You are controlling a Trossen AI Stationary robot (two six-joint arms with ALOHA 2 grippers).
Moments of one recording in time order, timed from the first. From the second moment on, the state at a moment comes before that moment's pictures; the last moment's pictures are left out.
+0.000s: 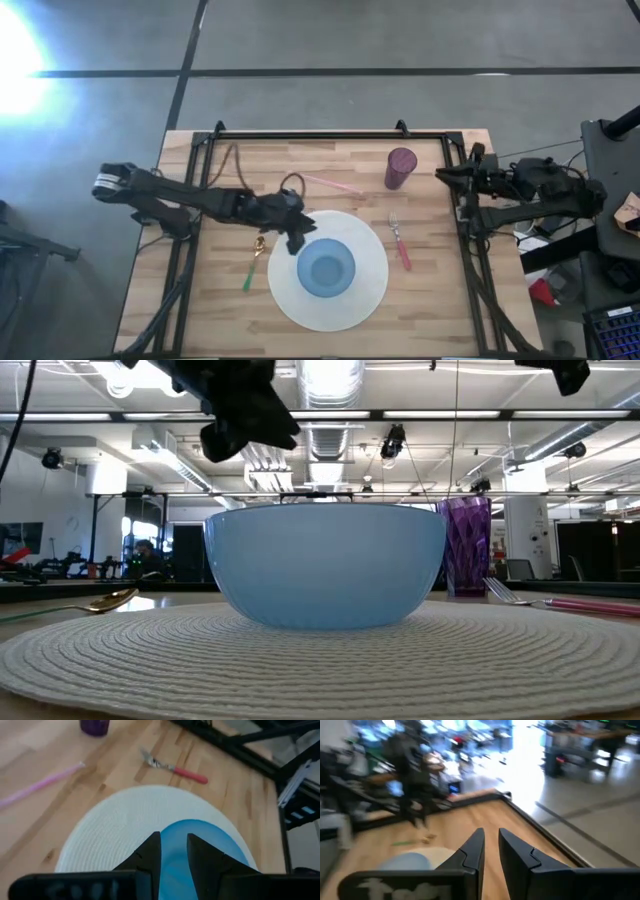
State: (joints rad) left arm -0.13 1.34 0.96 -0.17 -0.15 -0.55; right arm 0.11 0.35 0.79 -0.62 0.42 0.20
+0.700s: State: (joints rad) left arm -0.05 1.04 0.80 -0.17 -0.20 -0.20; right arm 0.00 0.65 1.26 -1.00 0.66 0.20
